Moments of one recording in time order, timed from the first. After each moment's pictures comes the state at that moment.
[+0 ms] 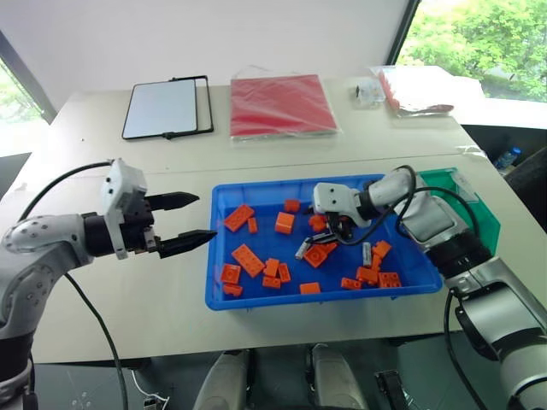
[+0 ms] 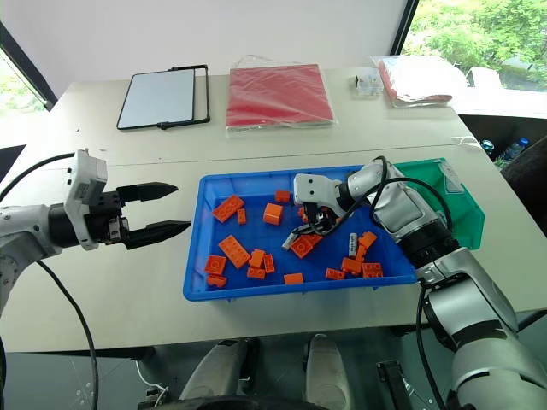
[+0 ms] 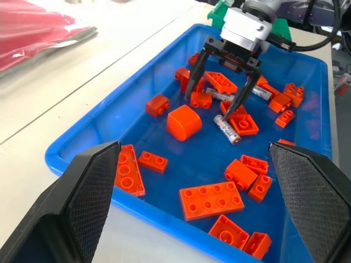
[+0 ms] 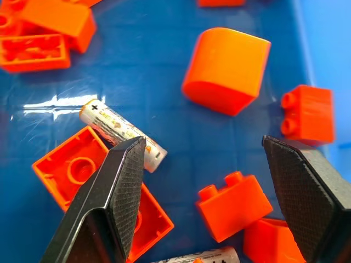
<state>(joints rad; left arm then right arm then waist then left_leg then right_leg) -0.20 0.89 0.29 -0.42 -0.80 0.74 -0.95 -0.84 -0.66 0.48 0.31 0.02 0.17 1.28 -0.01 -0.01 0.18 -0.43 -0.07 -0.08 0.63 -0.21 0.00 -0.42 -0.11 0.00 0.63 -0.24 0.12</state>
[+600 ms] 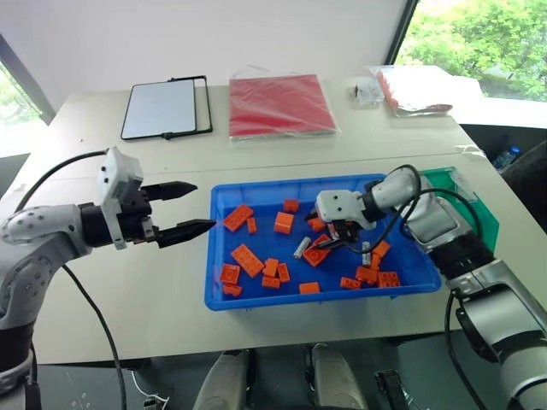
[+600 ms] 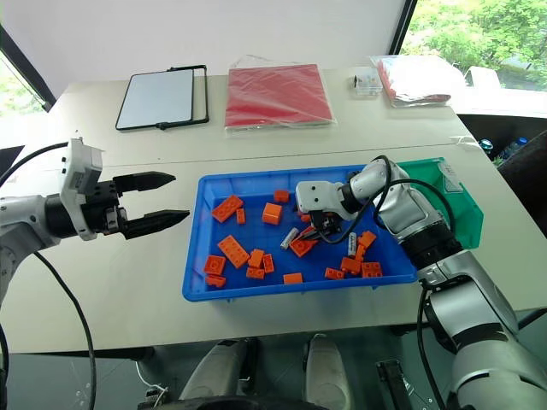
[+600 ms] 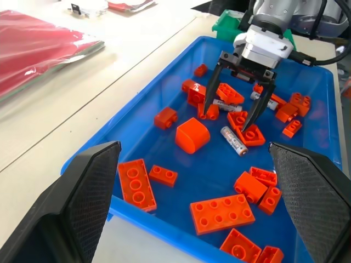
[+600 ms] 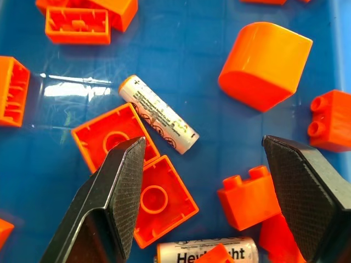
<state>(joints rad) -0.27 0.89 0.28 -0.39 -0.79 0.73 -0.95 -0.83 -0.64 0.45 0.33 -0.05 0.07 1.35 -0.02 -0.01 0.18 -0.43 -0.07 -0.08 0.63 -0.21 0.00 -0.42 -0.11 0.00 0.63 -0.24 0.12</state>
